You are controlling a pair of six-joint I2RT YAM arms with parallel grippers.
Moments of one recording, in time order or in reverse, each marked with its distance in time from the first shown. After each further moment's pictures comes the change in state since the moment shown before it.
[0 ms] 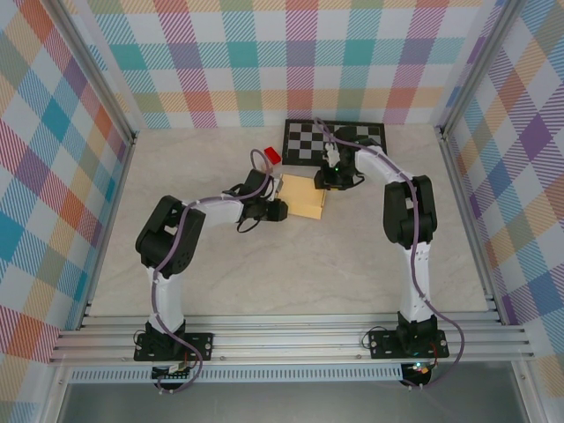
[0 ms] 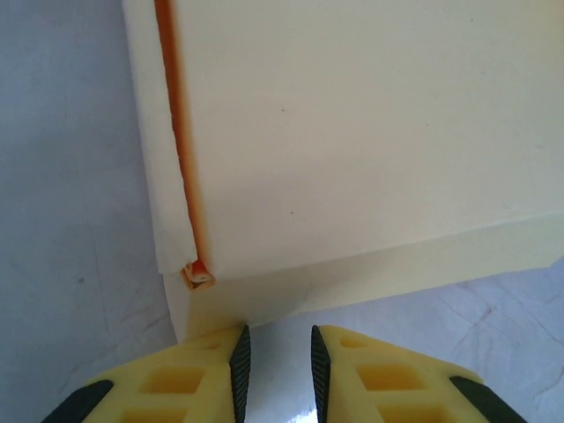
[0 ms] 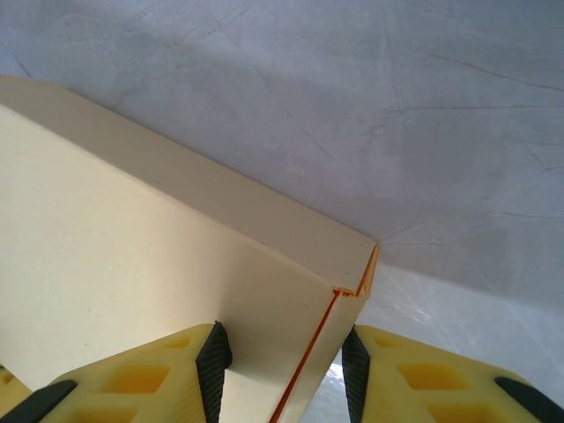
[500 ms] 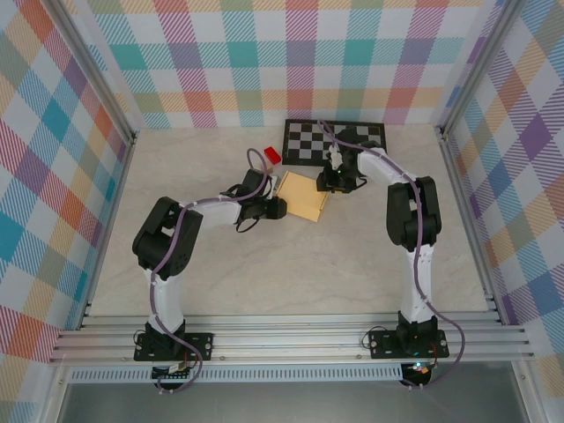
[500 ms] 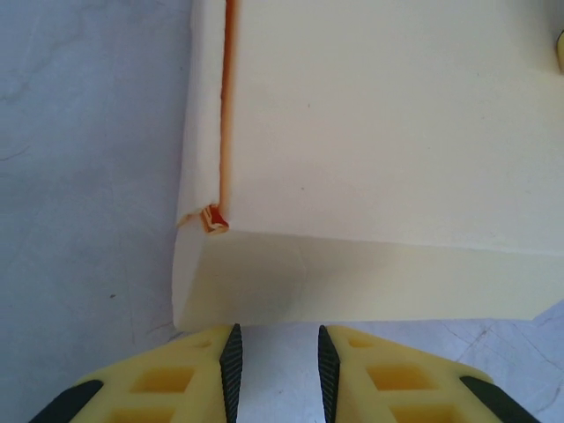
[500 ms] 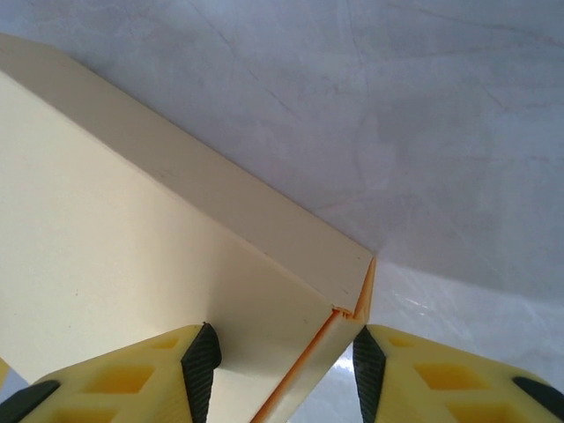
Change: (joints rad) left arm 0.013 -0.045 -0.038 0.044 -0.027 -0.026; right arm -0.004 -0.055 -0.074 0.015 0.024 0.042
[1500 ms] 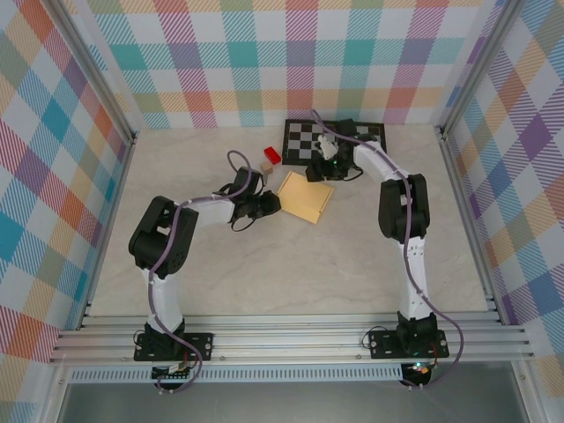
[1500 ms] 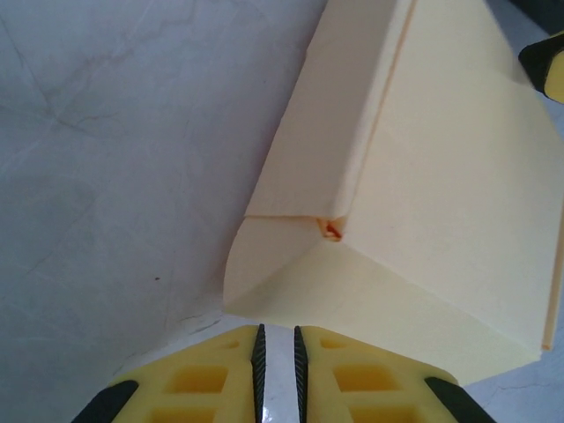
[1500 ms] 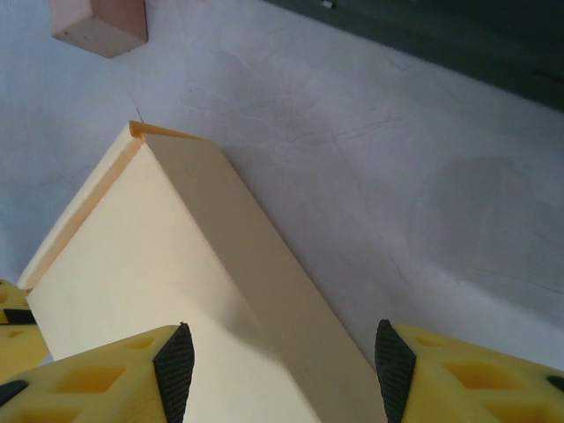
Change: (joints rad) left arm 0.055 0.011 -0.025 0.056 0.084 -0.304; right arm -0.013 0.176 0.252 -0.003 -0.216 -0.214
